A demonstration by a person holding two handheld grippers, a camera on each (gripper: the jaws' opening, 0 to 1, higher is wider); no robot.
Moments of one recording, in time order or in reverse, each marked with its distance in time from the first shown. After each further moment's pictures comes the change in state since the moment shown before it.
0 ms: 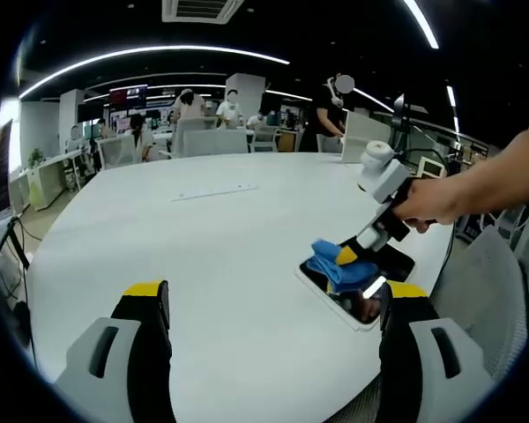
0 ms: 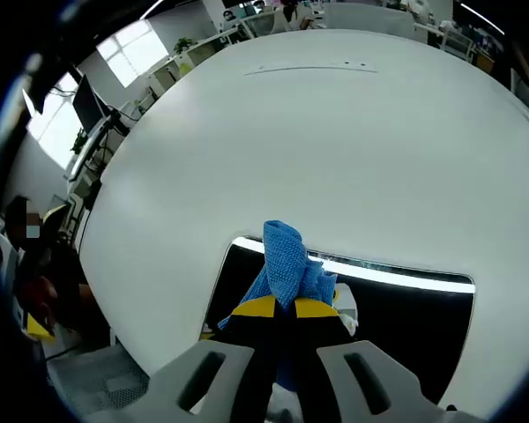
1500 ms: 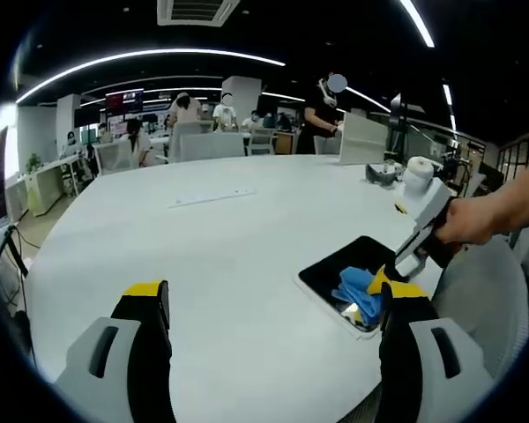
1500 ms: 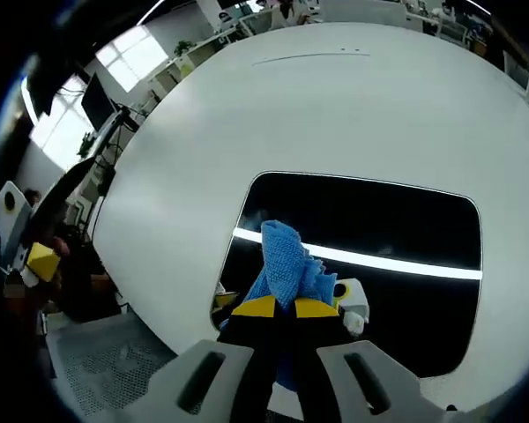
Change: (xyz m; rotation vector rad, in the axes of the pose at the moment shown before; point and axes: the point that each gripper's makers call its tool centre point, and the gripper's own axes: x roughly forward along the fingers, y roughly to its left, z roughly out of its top) left arm 0.009 -0.002 0.010 0.013 -0.018 -0.008; right arm -0.023 0.020 -0.060 0.036 0.014 0.043
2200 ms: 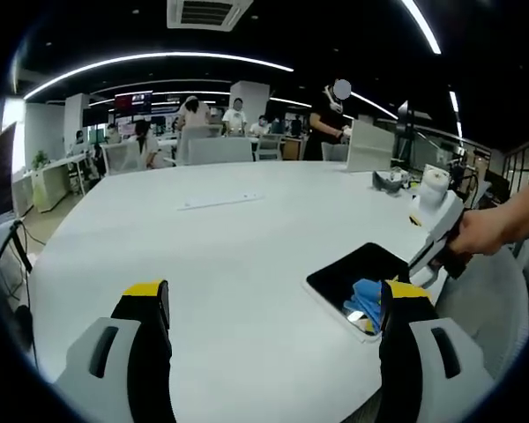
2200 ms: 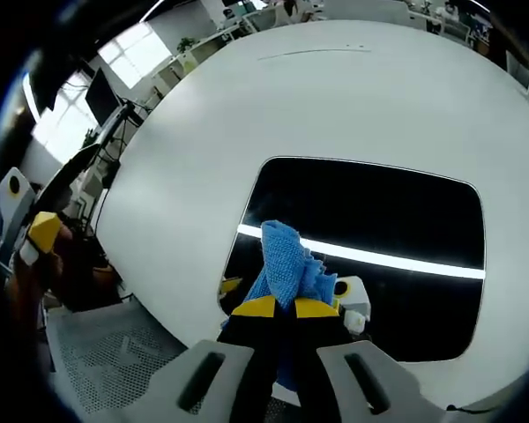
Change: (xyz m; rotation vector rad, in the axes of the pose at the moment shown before) left arm -0.006 0.010 0.002 -0.018 -0.021 0.029; right arm -0.004 0.007 -0.013 -0.008 0.013 0.012
